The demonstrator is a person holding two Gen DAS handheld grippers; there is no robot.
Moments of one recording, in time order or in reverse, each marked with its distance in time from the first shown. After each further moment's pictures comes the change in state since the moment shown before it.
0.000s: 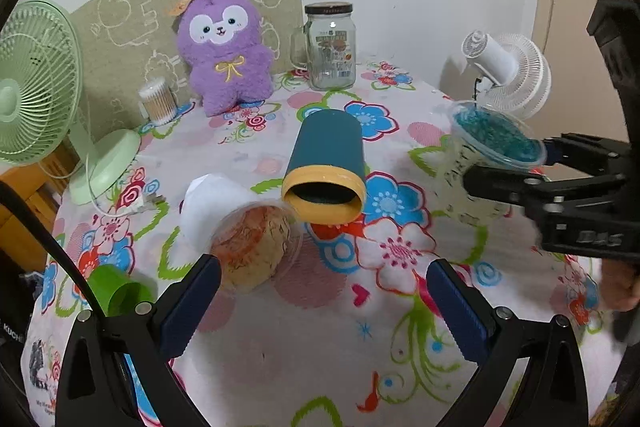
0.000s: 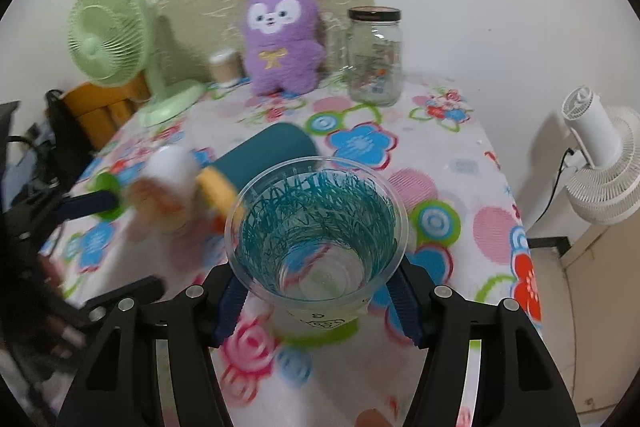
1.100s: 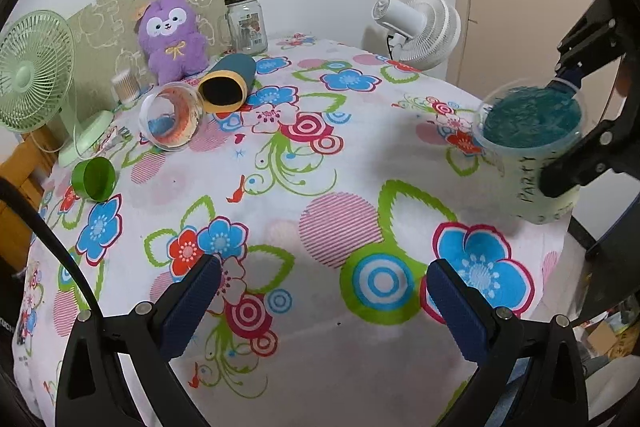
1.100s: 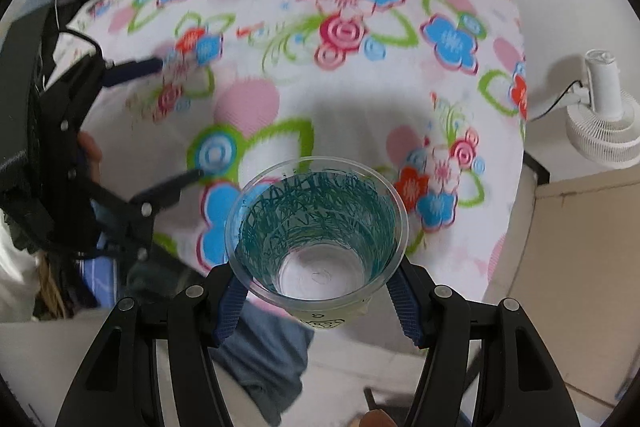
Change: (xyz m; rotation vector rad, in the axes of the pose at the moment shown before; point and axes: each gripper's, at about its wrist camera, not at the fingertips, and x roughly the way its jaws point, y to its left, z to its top) left arm -0.081 -0.088 -0.141 0.142 0.004 -0.097; right arm -0.105 0.058 -0.118 -0.277 0.649 -0.027
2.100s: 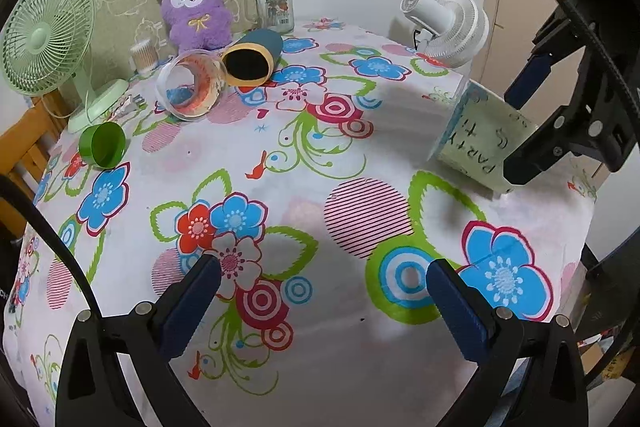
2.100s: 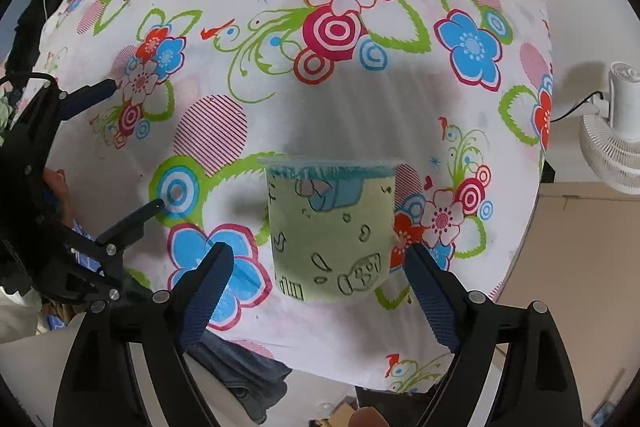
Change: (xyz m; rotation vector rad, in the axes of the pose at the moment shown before) left arm 0.010 0.015 -0.002 -0.106 0.036 0.029; right arm 0.032 -0.023 0.055 -0.027 0.095 0.010
